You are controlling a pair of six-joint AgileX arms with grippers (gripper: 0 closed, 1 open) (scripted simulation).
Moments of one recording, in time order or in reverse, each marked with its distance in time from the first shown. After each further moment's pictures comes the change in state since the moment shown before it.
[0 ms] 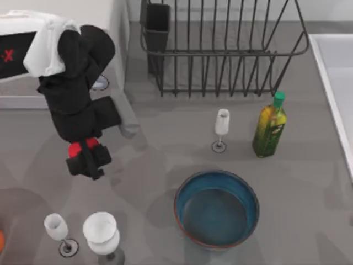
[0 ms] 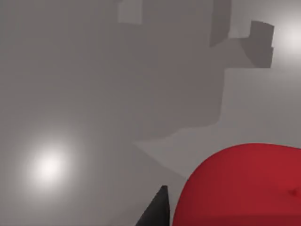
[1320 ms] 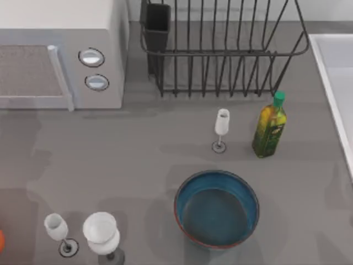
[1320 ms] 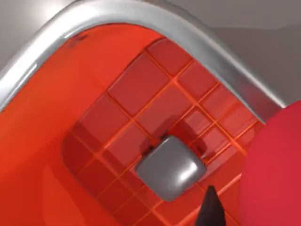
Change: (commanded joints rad) left arm 0.542 -0.559 -0.199 -0.229 -0.218 -0.494; right arm 0.000 0.000 0.000 0.000 0.000 0.000
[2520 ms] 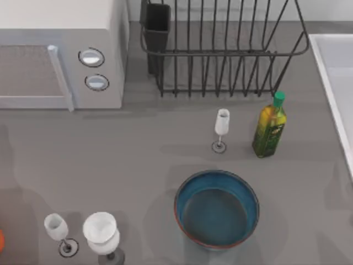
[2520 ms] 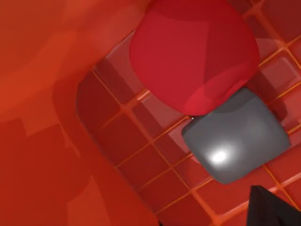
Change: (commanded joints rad) left arm 0.137 -0.008 -0.283 0.277 -0.037 0.025; right arm 0.000 0.000 0.000 0.000 0.000 0.000
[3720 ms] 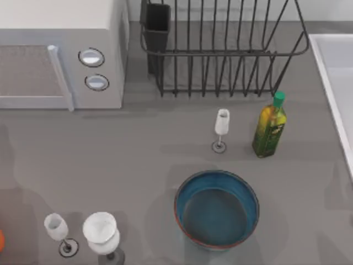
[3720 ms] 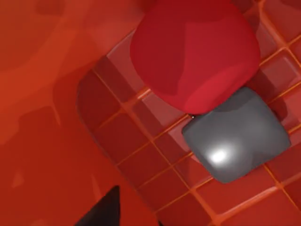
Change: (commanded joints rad) left arm 0.000 0.000 0.000 0.000 0.000 0.000; right arm 0.000 0.000 0.000 0.000 0.000 0.000
